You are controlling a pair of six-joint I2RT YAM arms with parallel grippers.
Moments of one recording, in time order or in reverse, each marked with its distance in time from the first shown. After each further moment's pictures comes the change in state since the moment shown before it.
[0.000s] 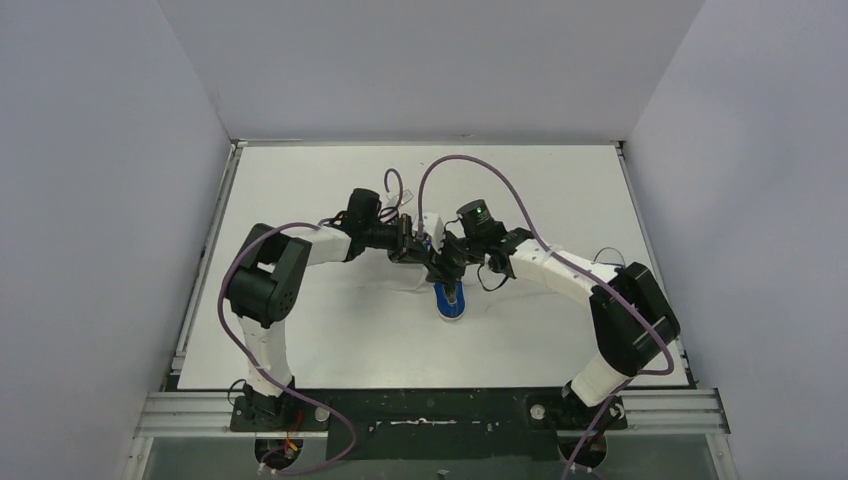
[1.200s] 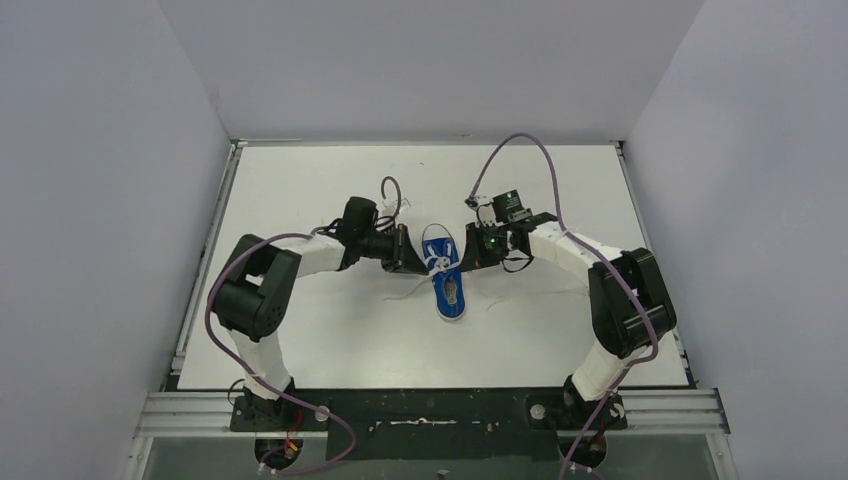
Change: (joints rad) left arm -0.013 -0.111 -0.101 -0.027 -0.060 0.090; right arm -0.204 0.072 0.022 -0.163 0.092 0.643
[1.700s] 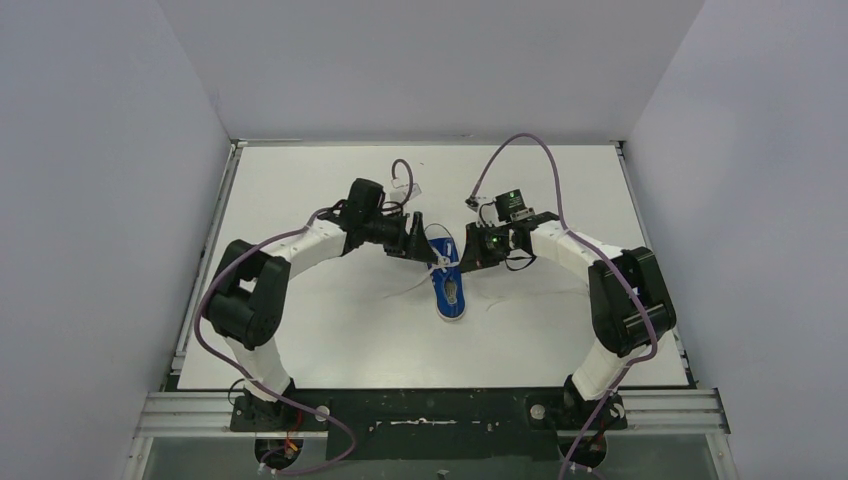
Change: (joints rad) left arm -0.030 -0.059 0.150 -0.295 -0.076 0.277; right arm -0.037 0.018 0.000 0.001 -0.105 0.008
